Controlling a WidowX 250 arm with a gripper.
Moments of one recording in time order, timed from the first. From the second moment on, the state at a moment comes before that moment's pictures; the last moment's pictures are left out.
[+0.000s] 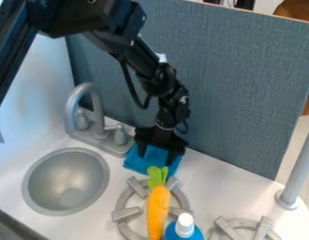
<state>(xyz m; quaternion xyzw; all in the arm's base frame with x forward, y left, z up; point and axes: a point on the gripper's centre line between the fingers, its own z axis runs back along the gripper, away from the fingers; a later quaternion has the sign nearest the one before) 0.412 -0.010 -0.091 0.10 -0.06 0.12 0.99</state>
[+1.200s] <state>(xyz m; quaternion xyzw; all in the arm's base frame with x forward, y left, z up) 0.408 -0.009 -0.107 0.03 -0.05 0.11 0.99</state>
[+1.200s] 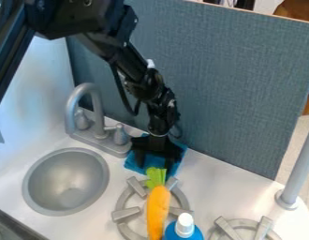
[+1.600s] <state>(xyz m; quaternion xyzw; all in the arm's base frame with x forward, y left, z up) 0.419 -0.003 -0.099 0.02 -0.05 0.13 0.99</state>
